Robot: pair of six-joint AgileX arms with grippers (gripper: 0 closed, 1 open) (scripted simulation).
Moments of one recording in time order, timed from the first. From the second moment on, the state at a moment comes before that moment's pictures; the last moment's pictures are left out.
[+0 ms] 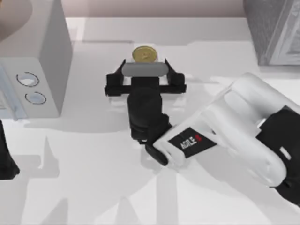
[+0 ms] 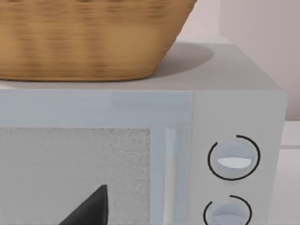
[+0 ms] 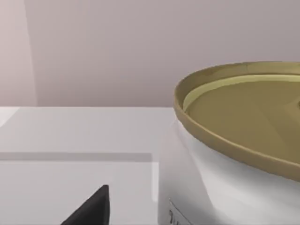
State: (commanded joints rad) left arm 0.00 0.00 0.00 0.00 0.00 0.00; right arm 0.78 2.64 1.51 1.12 0.80 0.01
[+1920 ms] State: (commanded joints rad) left arm 0.00 0.00 0.00 0.00 0.00 0.00; right arm 0.86 2.47 1.01 1.43 0.88 0.02
